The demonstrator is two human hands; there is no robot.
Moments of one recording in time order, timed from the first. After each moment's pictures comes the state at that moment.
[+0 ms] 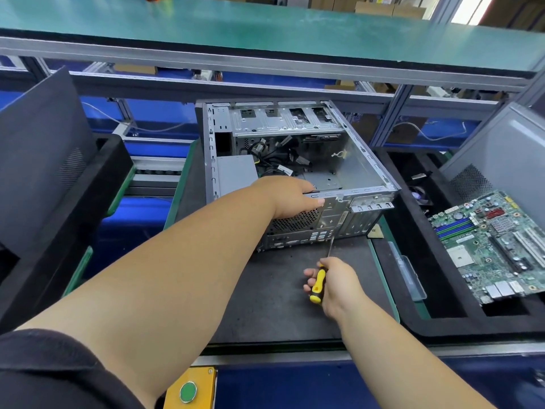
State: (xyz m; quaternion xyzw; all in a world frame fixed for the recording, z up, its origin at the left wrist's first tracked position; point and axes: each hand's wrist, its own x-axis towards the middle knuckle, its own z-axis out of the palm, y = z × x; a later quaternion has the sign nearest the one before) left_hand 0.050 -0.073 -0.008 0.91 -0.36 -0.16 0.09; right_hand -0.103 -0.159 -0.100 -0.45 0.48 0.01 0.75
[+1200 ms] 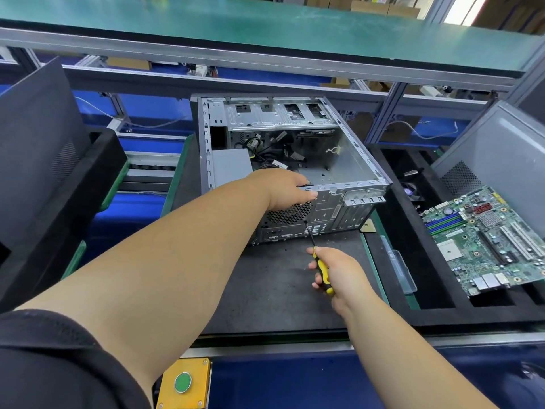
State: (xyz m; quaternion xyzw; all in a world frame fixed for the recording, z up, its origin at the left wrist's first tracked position) left_hand 0.050 -0.072 -0.008 0.91 -0.36 -0.15 0.10; right_hand -0.123 -0.165 -0.079 -0.59 0.40 0.00 0.70
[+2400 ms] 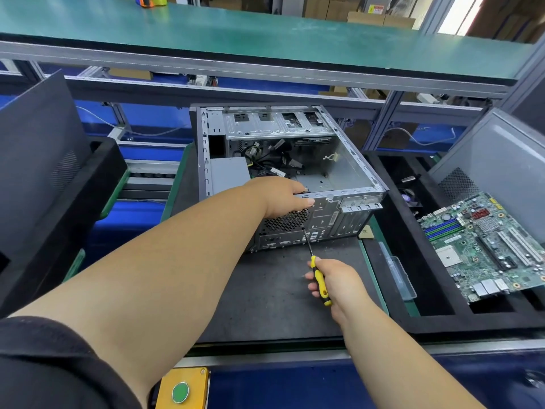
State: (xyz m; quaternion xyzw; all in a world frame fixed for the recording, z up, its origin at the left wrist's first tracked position) left_hand 0.047 -0.073 -0.005 0.91 -0.36 -0.16 0.10; right_hand -0.116 -0.170 -0.088 -0.60 0.44 0.05 0.67
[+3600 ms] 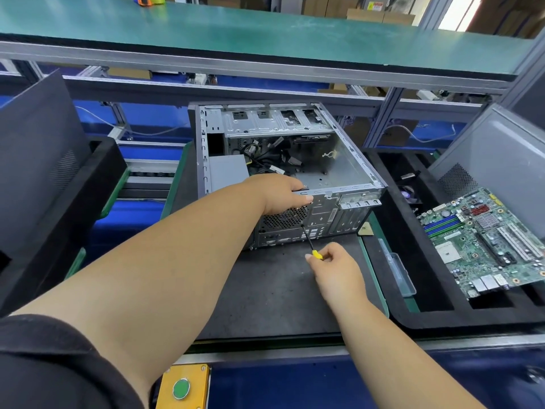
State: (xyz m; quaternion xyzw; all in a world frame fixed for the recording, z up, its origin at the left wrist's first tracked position) left_hand 0.050 -0.074 -0.008 0.92 -0.36 -0.16 0.10; right_hand -0.126 -0.173 -0.089 -0.85 0.34 -0.04 0.41
